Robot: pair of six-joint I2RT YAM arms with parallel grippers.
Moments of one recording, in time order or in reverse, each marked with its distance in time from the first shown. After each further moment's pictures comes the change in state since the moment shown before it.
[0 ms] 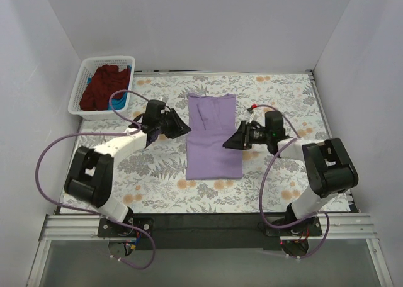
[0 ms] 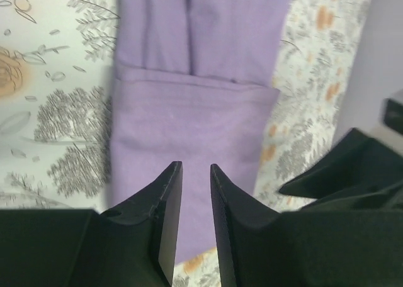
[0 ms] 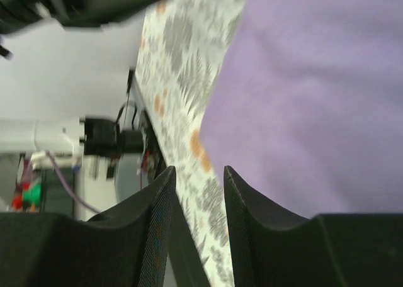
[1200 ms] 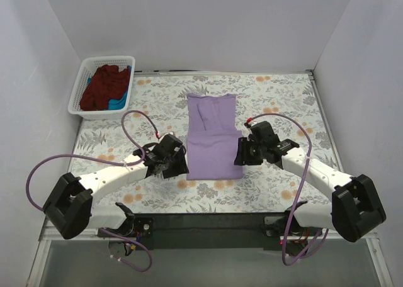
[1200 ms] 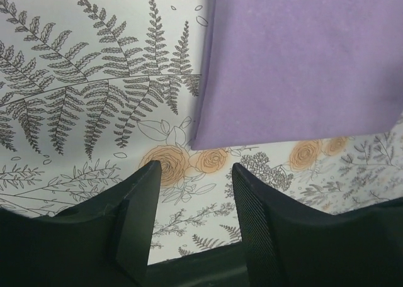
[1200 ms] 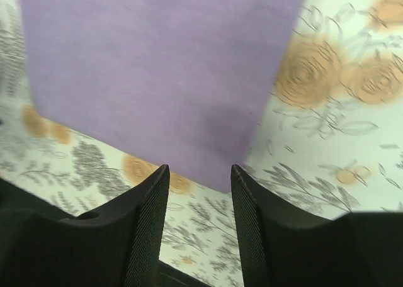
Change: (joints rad) left arm -0.342 -0.385 -0.260 -0.427 -0.341 -0.020; right arm 0.319 -0.415 0.020 -0.830 0.790 -0.238
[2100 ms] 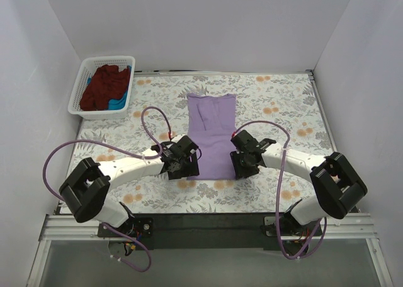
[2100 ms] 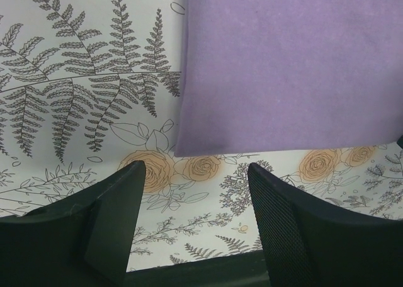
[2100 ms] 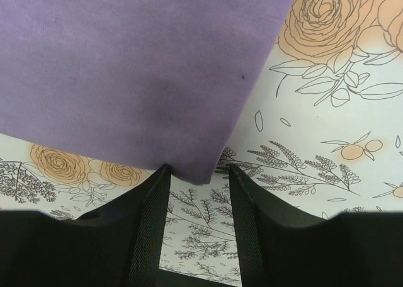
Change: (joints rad) left arm -0.127 0.203 0.139 -0.081 -0.103 -0.045; right arm 0.168 0.213 0.054 -0.184 0.229 -0.042
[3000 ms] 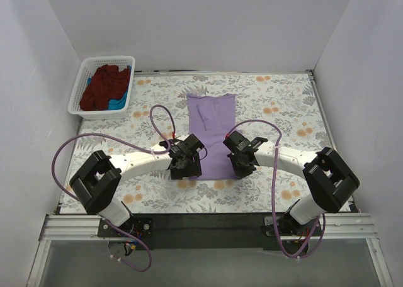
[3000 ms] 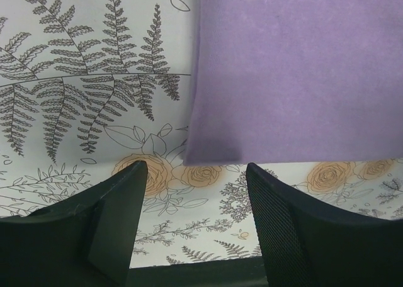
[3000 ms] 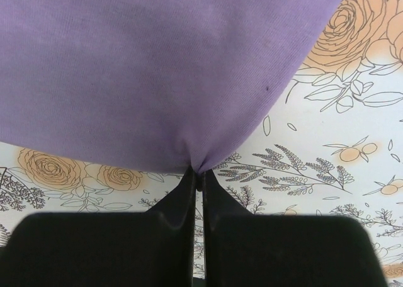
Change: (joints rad) left arm -0.014 0.098 0.080 -0.069 -0.005 -0.023; right arm 0.072 0.079 0.069 -0.060 0.081 -0.017
